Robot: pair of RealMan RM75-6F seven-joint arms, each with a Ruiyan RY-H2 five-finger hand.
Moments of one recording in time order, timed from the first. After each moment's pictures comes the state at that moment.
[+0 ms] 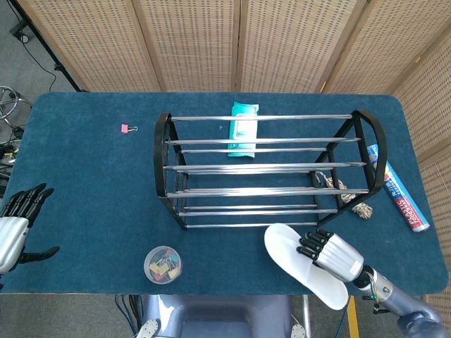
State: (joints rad) left arm -0.16 -0.81 -0.02 -2.00 1.48 1.35 0.01; right arm 0.40 -1.79 -0.21 -0.32 -1.90 2.04 0.42
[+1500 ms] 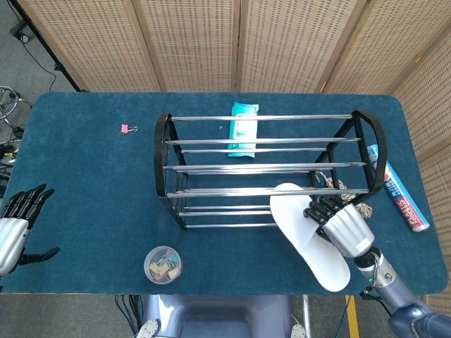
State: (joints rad) left arm -0.15 -0.80 -0.01 -2.00 1.51 1.37 0.01; right arm 0.50 -1.42 -0.06 -1.19 -1.80 1.79 -0.02
